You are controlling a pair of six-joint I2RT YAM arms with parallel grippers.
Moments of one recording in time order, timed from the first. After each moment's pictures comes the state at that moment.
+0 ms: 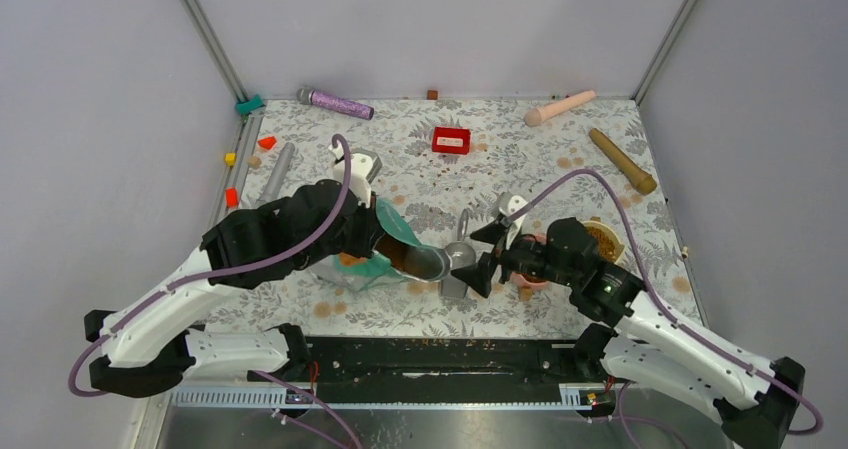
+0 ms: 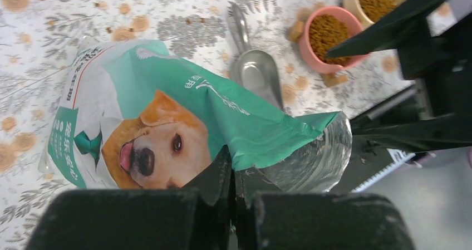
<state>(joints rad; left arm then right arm) -1.09 1.02 1.44 -1.08 -0.39 -0.53 0.82 0.73 0.63 -0.13 -0.28 0.13</state>
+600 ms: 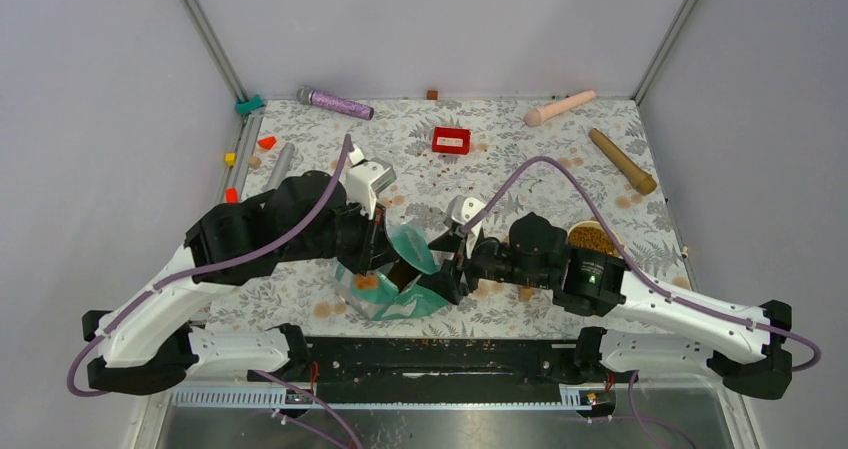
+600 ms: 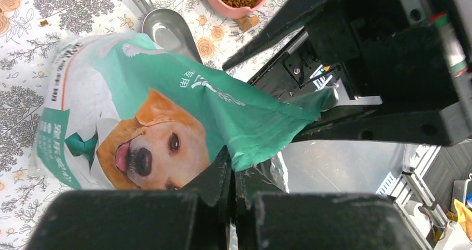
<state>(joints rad) -1.09 1.06 1.59 -1.16 0.01 -0.52 1.19 0.95 0.94 -0.21 -0.08 0.05</state>
